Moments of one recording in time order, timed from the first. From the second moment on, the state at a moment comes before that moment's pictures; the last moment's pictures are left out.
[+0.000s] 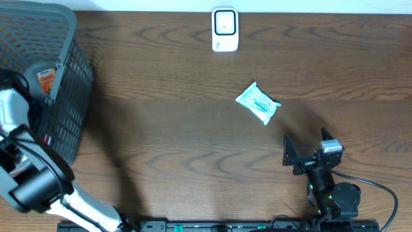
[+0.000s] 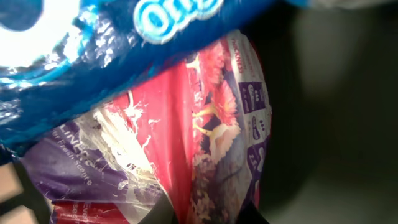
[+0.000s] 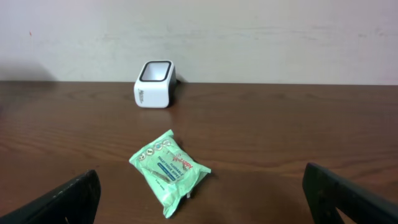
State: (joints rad) left arm 0.65 1.94 1.44 -0.91 -0.28 -0.43; right arm 0.04 0.01 0.01 -0.06 -0.16 0.06
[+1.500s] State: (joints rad) left arm -0.18 1.29 1.45 -0.65 0.42 -0.34; right arm 0.04 0.01 0.01 -0.06 -0.16 0.06
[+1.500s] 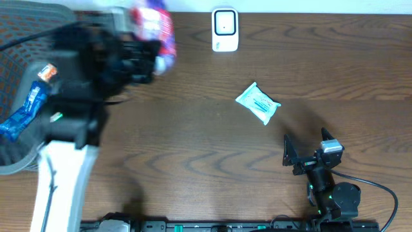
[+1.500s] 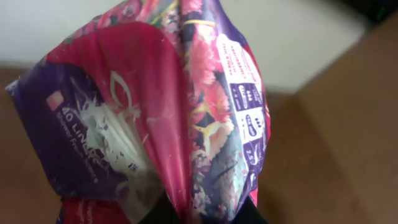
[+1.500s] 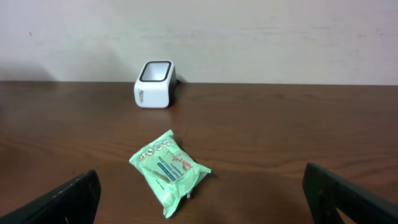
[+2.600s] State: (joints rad) left arm -0.69 2.06 1.45 -0.49 -0.04 -0.69; right arm 0.04 0.01 0.01 -0.06 -0.16 0.06
